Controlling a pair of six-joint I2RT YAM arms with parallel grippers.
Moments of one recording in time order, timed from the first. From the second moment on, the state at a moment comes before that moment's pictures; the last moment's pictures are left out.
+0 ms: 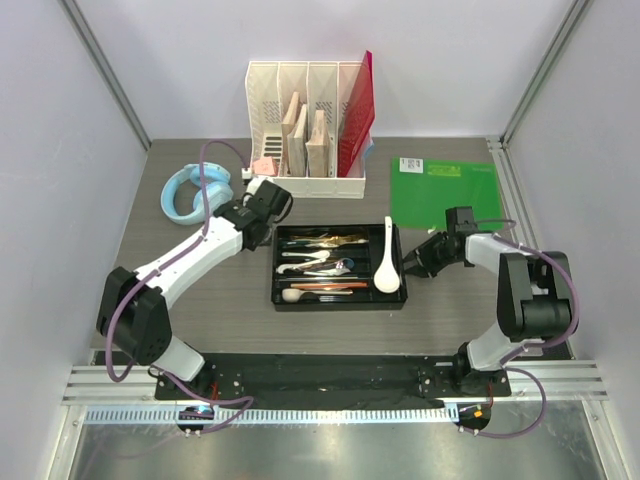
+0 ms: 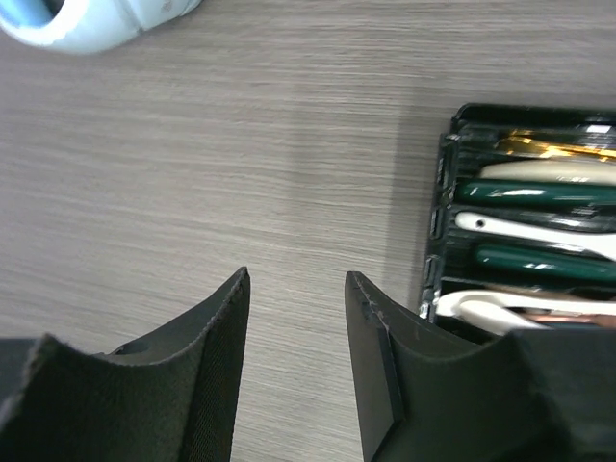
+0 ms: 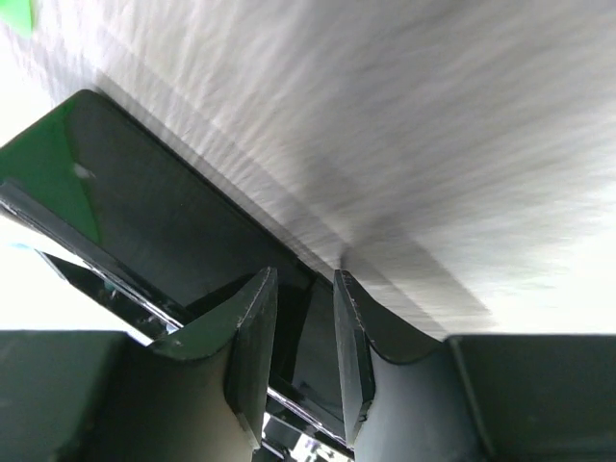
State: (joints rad) left arm -0.59 1.52 1.22 -0.76 -0.59 -0.41; right arm 0.00 1.57 0.74 -0.35 -0.40 1.03
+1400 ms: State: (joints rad) left arm -0.23 1.37 1.23 -0.90 -0.18 -0.74; right arm 0.05 1.67 1.42 -0.47 -0.35 0.64
